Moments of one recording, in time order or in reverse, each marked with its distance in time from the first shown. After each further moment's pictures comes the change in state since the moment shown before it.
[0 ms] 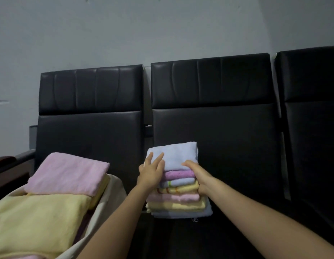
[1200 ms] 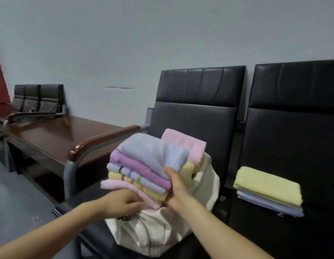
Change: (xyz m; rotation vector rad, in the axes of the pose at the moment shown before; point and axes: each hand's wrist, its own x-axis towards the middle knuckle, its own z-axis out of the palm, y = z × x) left_hand -0.309 -0.143 -0.263 0.263 -0.257 -0.081; right_hand -0.195 0.132 0.288 0.268 -0.653 0.135
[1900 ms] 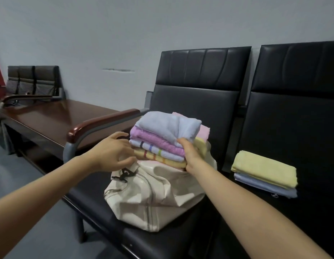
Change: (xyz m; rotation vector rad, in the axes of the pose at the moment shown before) left_hand 0.015 -0.015 -0.065 0.753 0.398 0.406; right_hand 0.027 -0.048 -0.027 -0.430 0.366 -0.171
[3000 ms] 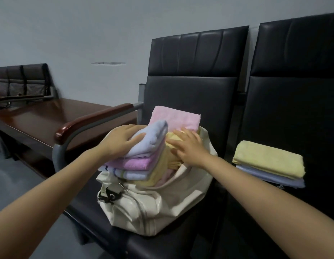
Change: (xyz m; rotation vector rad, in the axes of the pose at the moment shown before) left_hand 0.056 0.001 0.028 -0.407 -0.011 -0.365; right_hand 0.051 0.012 -0.045 -1.492 -0.178 -0.857
